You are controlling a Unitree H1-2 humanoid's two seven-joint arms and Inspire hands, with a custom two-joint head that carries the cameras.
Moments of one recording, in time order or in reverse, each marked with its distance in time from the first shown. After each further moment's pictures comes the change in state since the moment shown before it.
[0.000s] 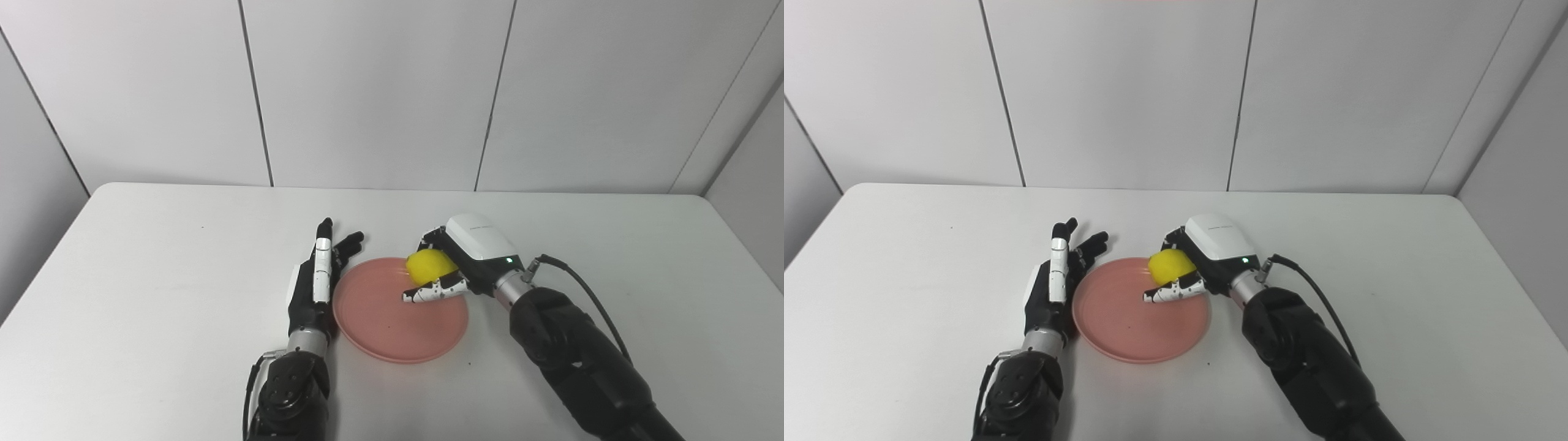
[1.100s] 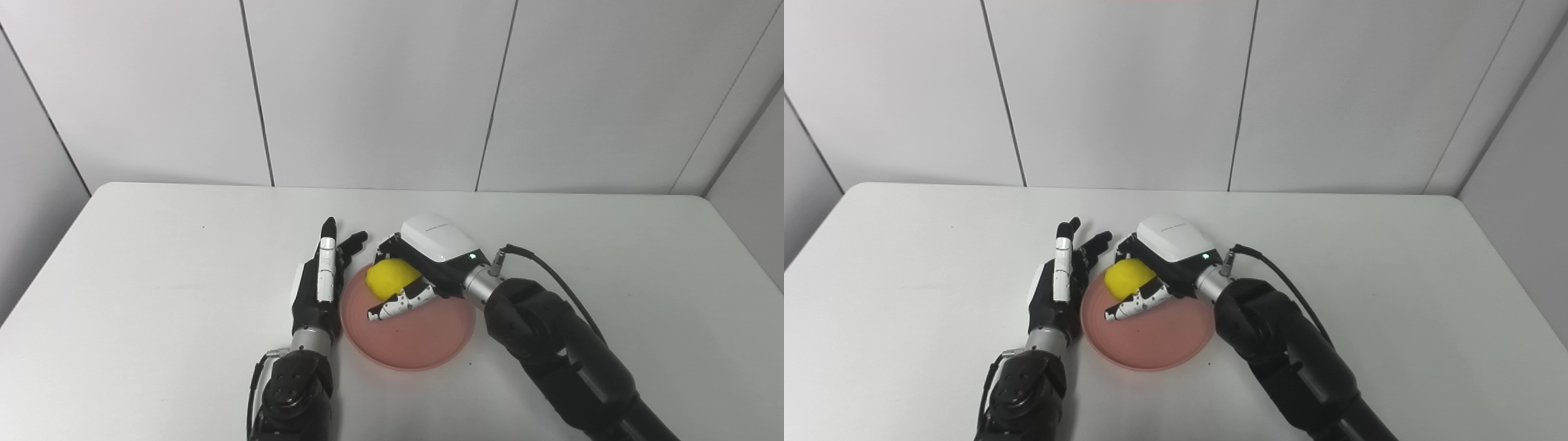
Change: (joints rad) left arm -0.006 -0.002 -0.008 0.014 0.001 -0.008 0.000; right arm -0.038 0.027 0.051 -0.127 0.001 -0.013 0.187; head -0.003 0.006
